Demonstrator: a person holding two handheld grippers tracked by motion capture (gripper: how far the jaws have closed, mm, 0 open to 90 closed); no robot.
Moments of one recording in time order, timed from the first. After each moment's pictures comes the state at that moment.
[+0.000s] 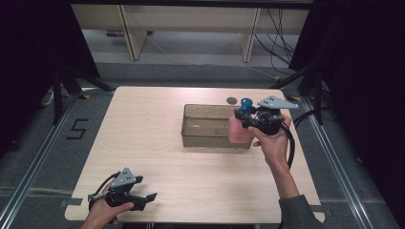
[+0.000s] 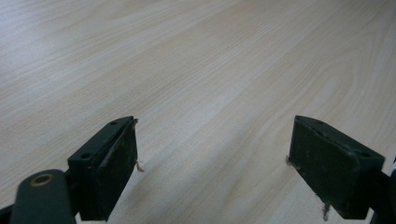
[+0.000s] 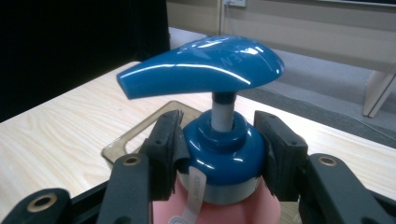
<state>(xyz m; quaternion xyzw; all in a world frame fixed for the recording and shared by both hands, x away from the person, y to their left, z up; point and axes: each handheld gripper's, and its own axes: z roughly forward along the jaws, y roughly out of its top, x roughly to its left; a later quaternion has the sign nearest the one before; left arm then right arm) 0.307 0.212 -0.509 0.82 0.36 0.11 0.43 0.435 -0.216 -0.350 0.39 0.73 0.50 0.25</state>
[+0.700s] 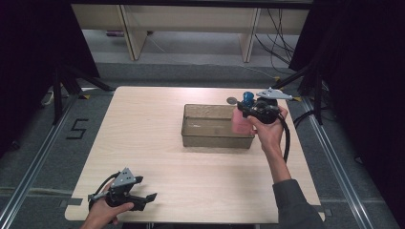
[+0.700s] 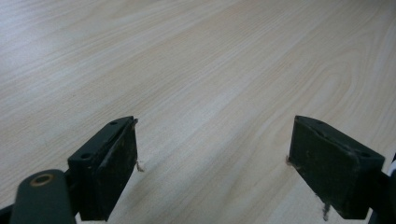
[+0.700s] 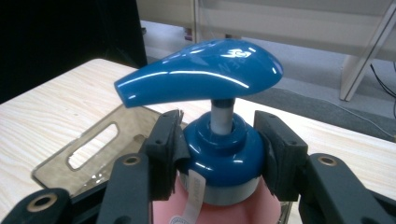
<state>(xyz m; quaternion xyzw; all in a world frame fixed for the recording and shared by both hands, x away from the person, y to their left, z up) 0.307 0.213 -0.509 0.83 0.36 0.11 0.43 0.483 -0.223 -0.371 0.44 0.71 0.48 0.26</state>
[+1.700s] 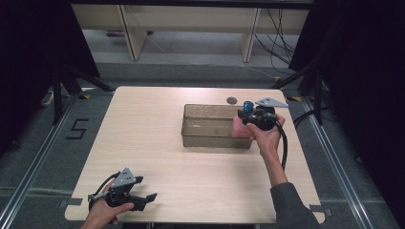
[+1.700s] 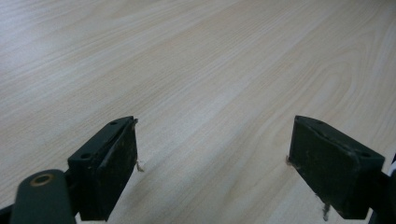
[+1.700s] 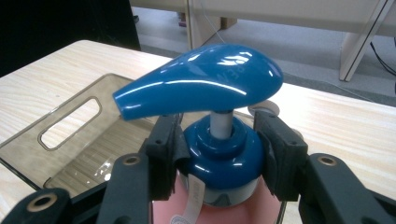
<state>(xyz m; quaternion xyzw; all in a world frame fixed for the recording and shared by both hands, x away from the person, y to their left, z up) 0.308 0.213 -0.509 0.82 0.36 0.11 0.43 0.490 -0.231 -0.411 0.45 0.72 0.46 0.25</state>
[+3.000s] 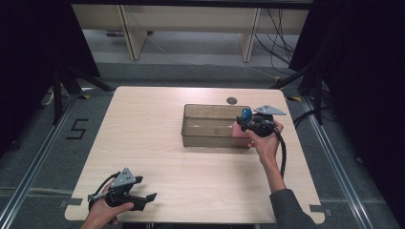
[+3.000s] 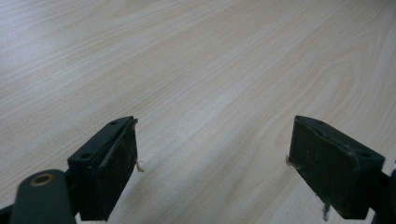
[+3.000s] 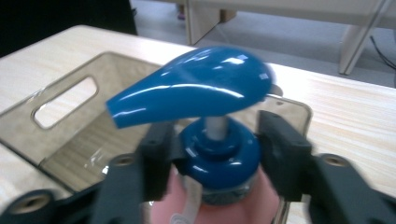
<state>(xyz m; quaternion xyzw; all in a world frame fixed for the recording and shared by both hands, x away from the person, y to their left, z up) 0.307 0.212 -0.510 0.82 0.37 0.10 0.43 0.479 -0.231 -0.430 0.47 0.71 0.46 0.25</state>
